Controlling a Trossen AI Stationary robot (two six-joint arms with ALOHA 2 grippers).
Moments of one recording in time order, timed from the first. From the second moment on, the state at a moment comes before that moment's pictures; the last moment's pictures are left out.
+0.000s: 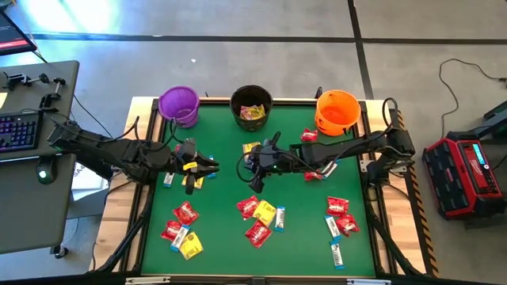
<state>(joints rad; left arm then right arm) -0.26 0.86 0.71 -0.16 -0.30 -0.37 0.11 1.74 1.37 -0.27 0.24 0.34</state>
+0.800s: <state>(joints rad) -0.26 0.86 0.71 -0.16 -0.28 -0.38 0.15 1.74 1.37 -0.32 0.24 0.34</state>
